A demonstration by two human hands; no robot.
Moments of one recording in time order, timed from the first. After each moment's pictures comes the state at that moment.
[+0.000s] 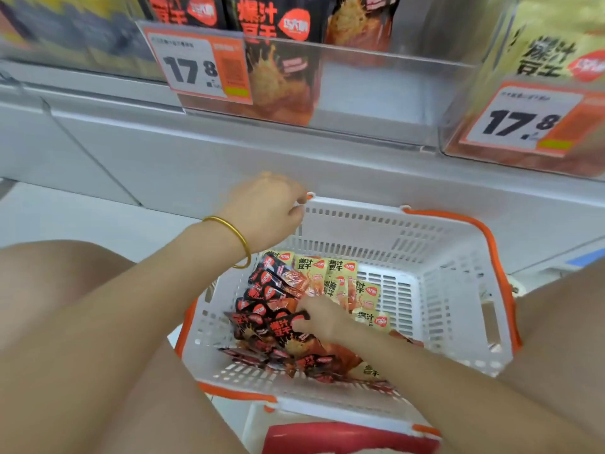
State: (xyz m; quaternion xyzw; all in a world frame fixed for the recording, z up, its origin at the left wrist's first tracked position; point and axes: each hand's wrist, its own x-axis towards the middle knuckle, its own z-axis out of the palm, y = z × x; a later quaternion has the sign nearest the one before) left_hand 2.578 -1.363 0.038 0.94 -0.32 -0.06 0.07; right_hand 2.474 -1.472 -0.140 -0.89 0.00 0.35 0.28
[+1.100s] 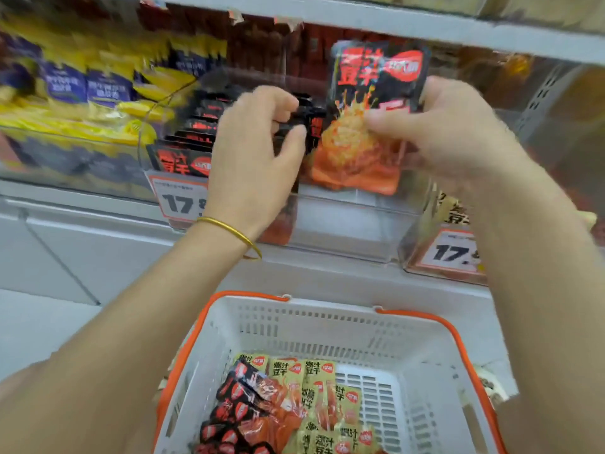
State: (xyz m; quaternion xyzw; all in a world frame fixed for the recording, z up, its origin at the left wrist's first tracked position) left_hand 2.641 -1.399 0.162 0.79 -0.27 0.30 0.45; right_hand 2.584 -1.567 0.214 -0.80 0.02 -0.17 0.58
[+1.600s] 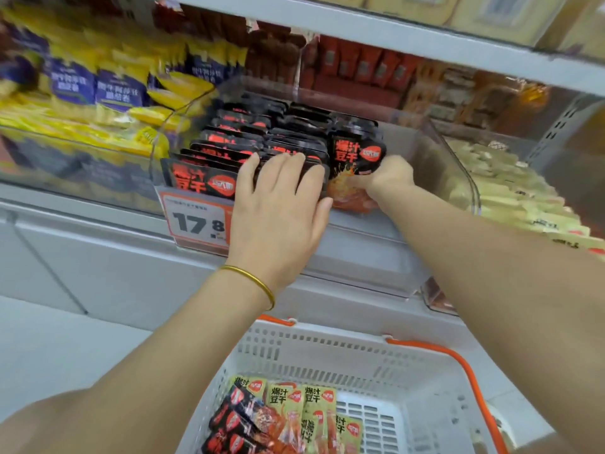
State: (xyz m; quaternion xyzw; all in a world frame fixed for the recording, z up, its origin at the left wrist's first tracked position) left_hand 2.667 -1.400 0.109 0.88 -0.28 0.35 0.14; right_hand 2.738 -1.600 0.125 -0.87 0.31 -0.13 0.37
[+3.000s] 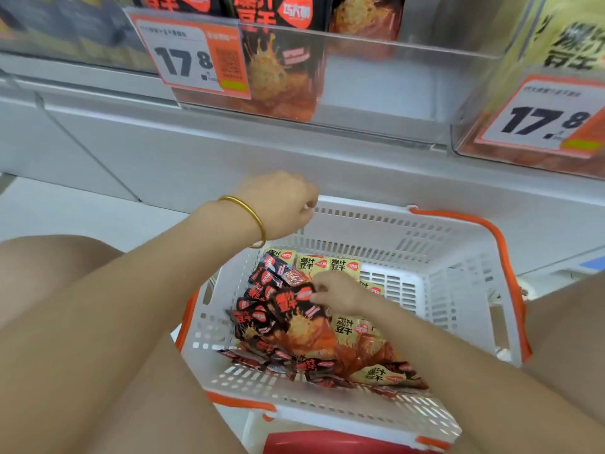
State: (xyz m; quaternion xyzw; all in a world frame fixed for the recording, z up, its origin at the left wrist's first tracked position) left_hand 2.599 -1.380 0.034 0.92 -0.36 -0.13 -0.01; right_hand 2.509 -1.506 -0.116 -0.89 -0.02 0.34 0.31
